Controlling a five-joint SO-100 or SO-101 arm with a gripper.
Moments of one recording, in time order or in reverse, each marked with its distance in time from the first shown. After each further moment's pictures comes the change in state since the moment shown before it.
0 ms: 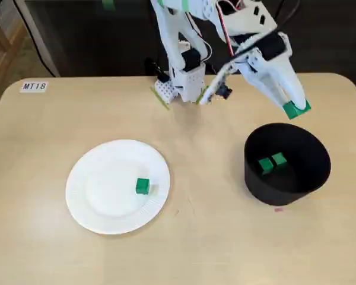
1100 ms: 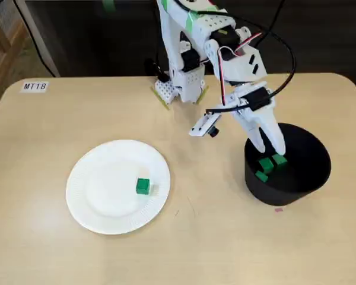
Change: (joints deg) arm 12.7 -11.2 -9.5 16.3 -9.3
